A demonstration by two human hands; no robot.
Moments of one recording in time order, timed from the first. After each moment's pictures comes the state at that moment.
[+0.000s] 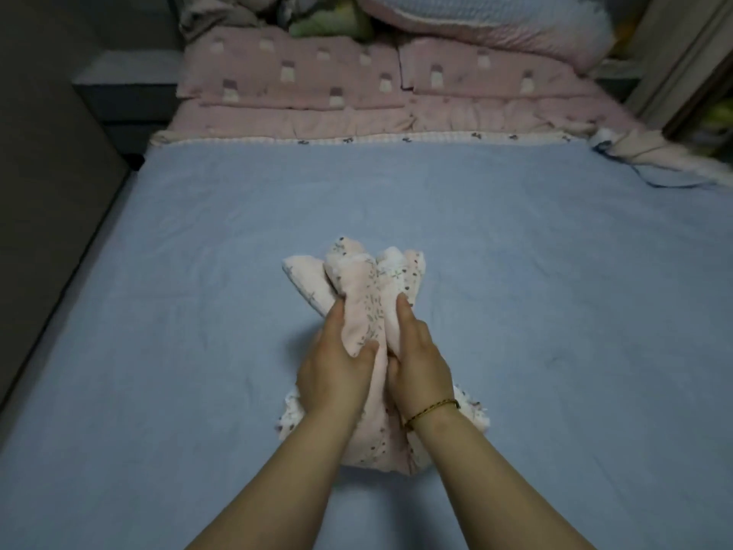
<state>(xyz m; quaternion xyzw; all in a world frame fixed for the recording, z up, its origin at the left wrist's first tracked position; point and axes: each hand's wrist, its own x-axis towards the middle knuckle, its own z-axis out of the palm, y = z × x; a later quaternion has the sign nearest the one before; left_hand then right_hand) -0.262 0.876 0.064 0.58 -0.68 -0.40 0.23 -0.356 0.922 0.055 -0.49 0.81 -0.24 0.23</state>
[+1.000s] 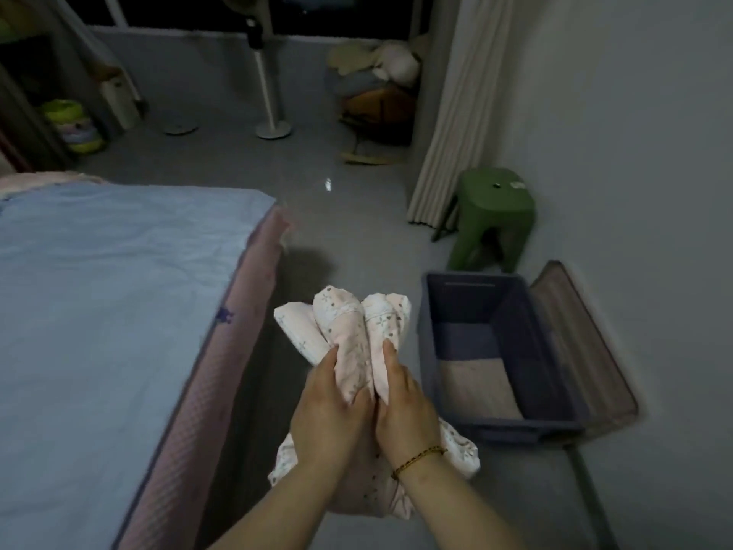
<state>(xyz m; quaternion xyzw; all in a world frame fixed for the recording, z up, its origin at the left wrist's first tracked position) -0.434 1.550 0.116 -0.01 -0.88 -0.46 -0.06 -0.410 1.640 0.110 0.13 0.93 -0.33 0.04</state>
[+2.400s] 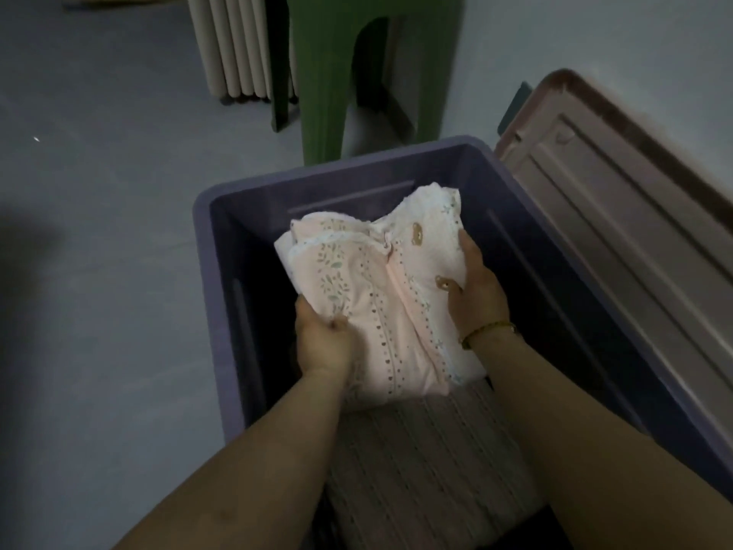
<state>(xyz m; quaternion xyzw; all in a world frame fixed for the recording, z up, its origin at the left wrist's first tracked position) -0.765 2.031 -0.428 0.03 -0.80 -0.54 -0.25 -0.686 2.173 -0.404 0.42 0.83 -0.37 -0.07</state>
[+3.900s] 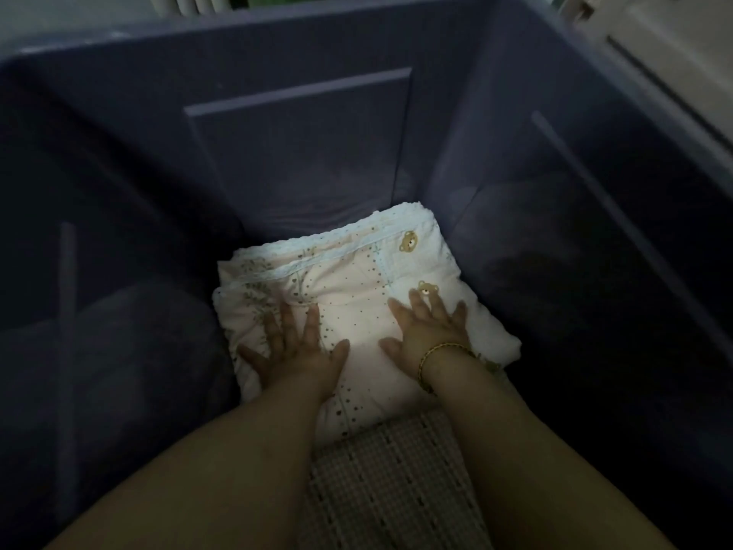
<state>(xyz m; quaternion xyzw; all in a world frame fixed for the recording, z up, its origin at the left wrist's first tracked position) -0.784 2.057 -0.601 -0.20 -0.90 0.04 -0.38 -0.702 2.185 -0.577 0.29 0.88 -0.12 0.34</state>
